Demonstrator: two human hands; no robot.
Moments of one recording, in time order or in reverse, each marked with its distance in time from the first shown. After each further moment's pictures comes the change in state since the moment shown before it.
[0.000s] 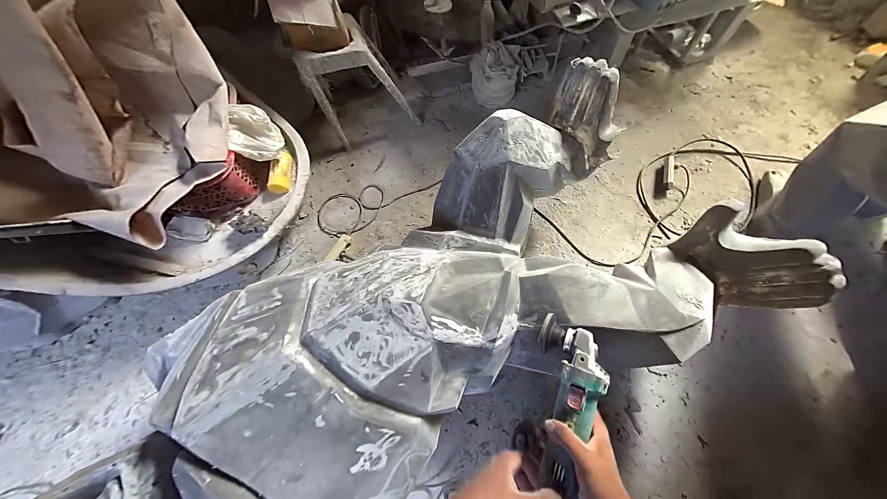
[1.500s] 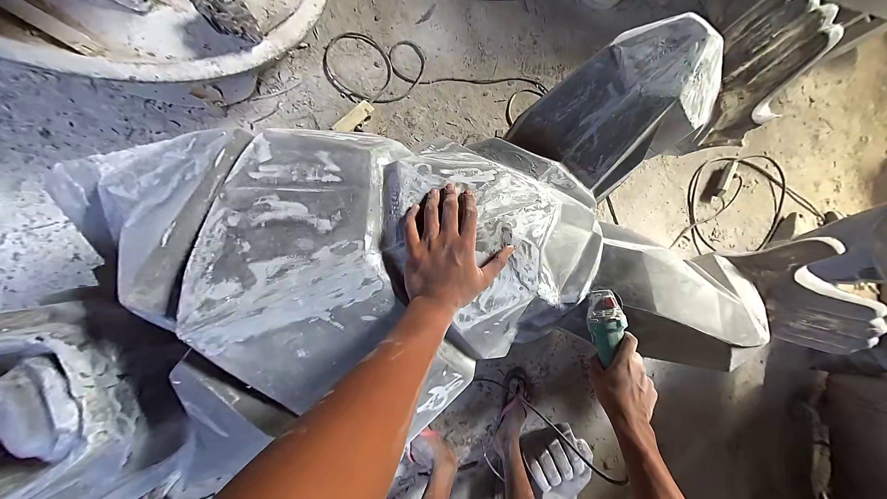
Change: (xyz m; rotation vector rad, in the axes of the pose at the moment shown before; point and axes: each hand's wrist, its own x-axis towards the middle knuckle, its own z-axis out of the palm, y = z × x) left_hand 0.012 -0.047 -0.307 0.878 1.133 0.065; right_hand 0.078 0.049 0.113 -1.790 0.400 0.084
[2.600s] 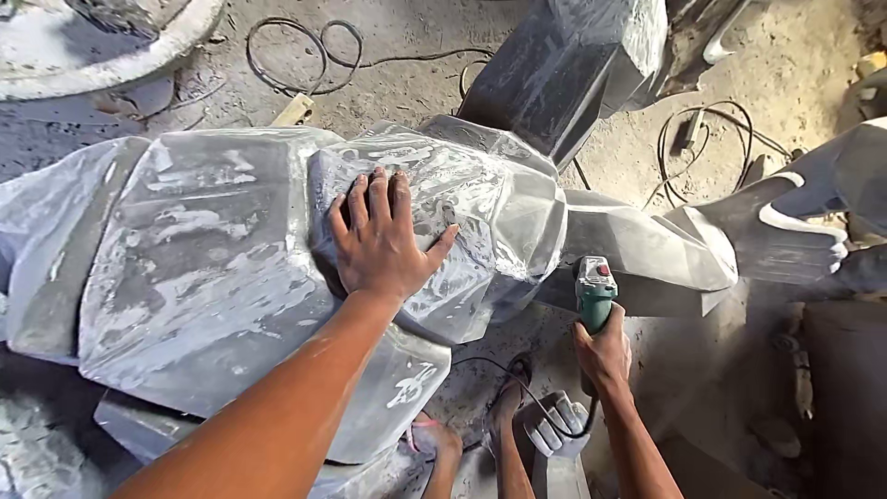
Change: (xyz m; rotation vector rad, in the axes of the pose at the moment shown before) left_hand 0.001 0.002 0.002 -0.004 0.031 0.016; right_hand 0.006 0.032 0.010 0.410 0.043 0.064
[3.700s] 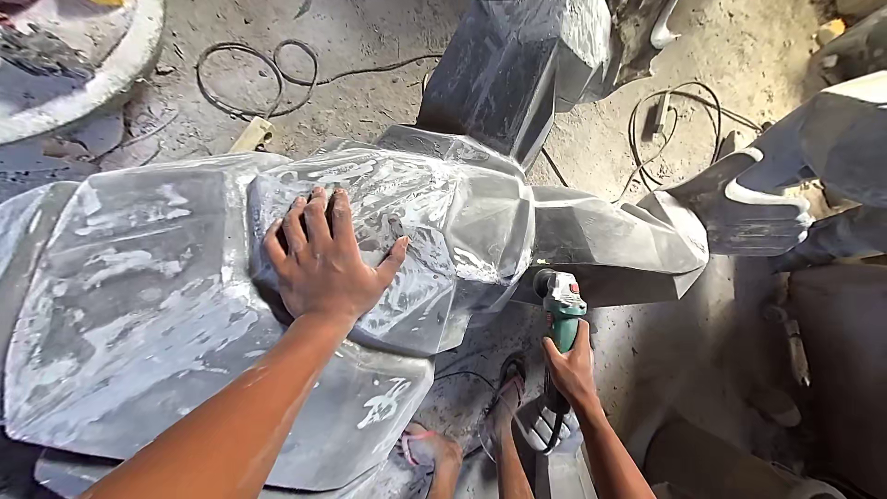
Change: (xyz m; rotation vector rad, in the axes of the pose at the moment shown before) left_hand -0.001 -0.001 0.002 0.019 0.025 0.002; right_hand -0.019 0.041 0.022 0.370 -0.133 0.018
